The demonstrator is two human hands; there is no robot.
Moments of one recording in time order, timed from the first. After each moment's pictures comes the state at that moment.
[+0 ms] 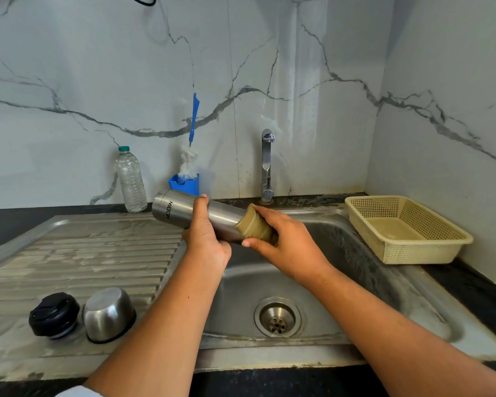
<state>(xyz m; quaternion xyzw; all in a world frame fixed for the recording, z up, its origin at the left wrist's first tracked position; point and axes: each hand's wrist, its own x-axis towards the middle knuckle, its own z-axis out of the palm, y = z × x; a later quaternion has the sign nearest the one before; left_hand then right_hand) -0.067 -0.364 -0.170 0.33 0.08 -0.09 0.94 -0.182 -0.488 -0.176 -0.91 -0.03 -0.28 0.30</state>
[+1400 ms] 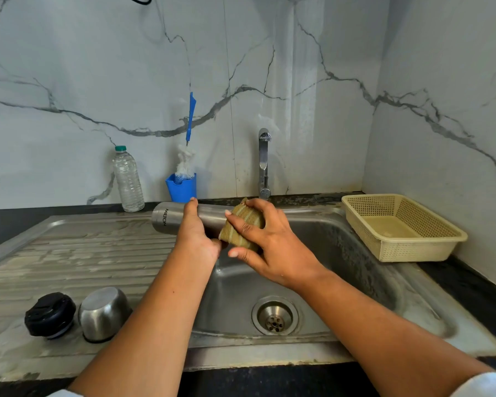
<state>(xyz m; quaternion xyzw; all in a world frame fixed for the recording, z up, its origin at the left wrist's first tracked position) -0.078 -0.351 -0.151 0.34 0.14 -0.16 0.92 -0.182 -0.482 -0.185 -0.93 -0.13 -0.31 0.13</state>
